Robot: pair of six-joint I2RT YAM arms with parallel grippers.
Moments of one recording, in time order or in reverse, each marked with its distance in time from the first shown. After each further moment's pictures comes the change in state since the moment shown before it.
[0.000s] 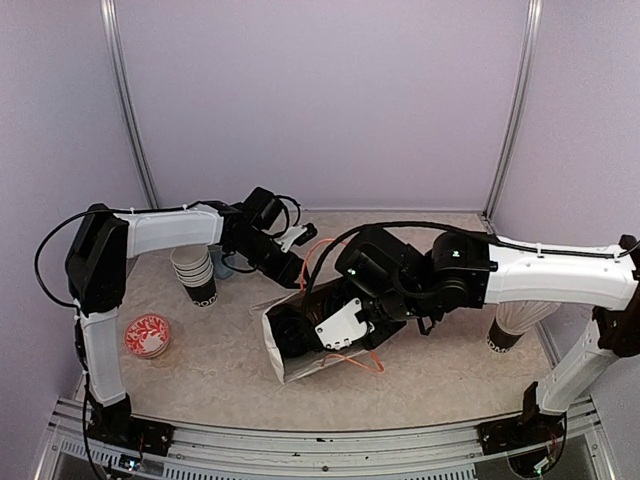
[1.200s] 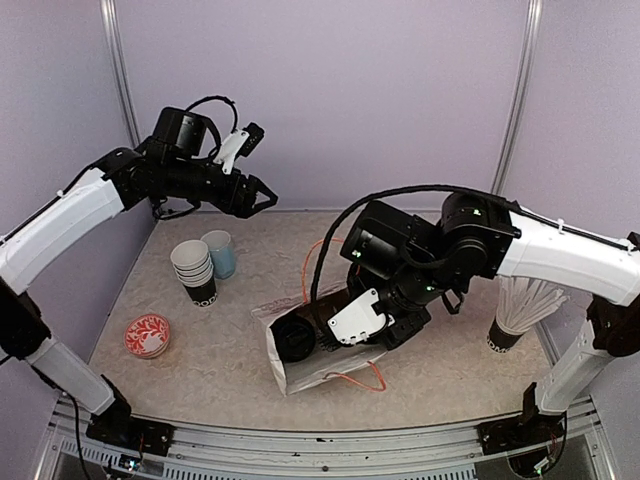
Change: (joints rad) left arm -0.019 -0.534 0.077 -0.105 -0.199 0.012; right arm 0.025 0.042 0.289 -0.446 -0.121 0.143
